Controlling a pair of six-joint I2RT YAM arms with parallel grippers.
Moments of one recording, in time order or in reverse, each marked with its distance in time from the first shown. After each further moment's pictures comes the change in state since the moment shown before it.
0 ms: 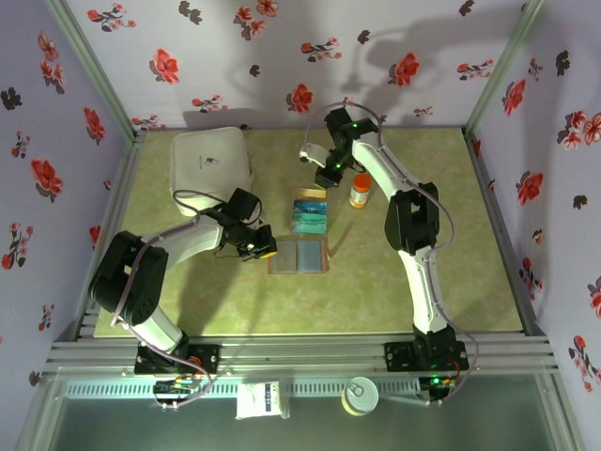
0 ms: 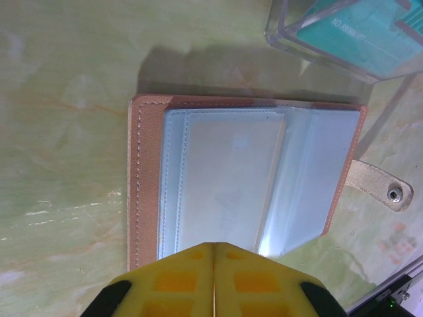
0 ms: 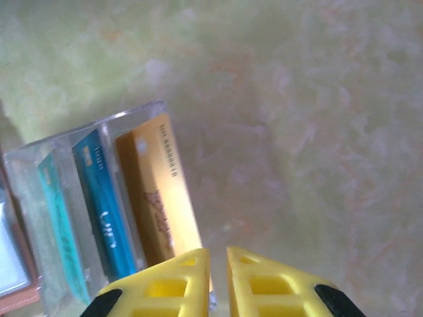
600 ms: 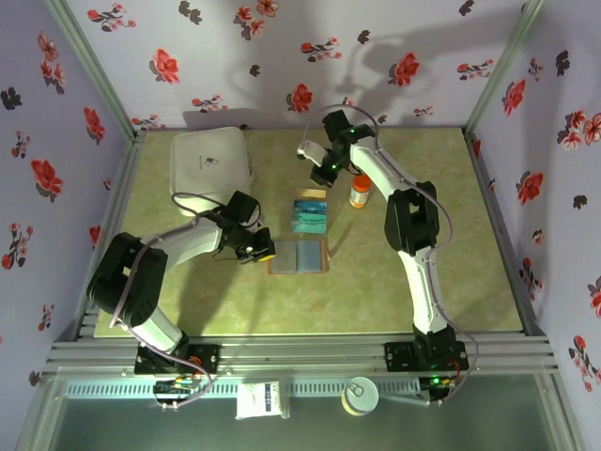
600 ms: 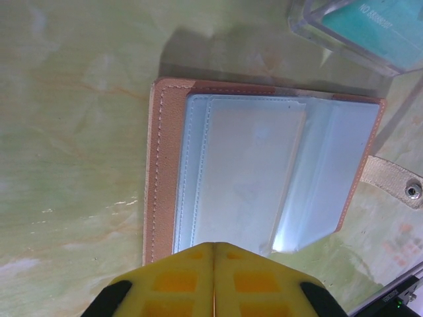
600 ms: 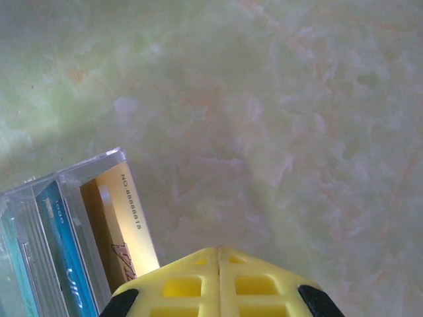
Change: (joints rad) left arm 0.000 -0.011 -0.026 -0.002 -0.007 -0.003; right arm 0.014 -0.007 -0.090 0.157 -0.006 0.079
